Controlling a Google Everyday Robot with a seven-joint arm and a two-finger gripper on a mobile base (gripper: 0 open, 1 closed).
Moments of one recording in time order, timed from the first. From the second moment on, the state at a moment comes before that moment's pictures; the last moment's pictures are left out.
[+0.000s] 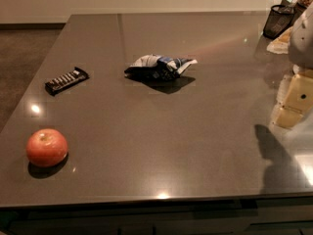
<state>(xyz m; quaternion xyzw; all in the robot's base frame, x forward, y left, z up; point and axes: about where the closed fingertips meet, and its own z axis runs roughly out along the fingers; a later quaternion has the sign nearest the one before) 0.438 -0.217 0.976 -0.60 0.78 -0.03 0.16</state>
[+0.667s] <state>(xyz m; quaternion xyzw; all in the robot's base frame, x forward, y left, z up) 0.464 -0.202 0.977 -0.59 0.79 -0.04 0.16</state>
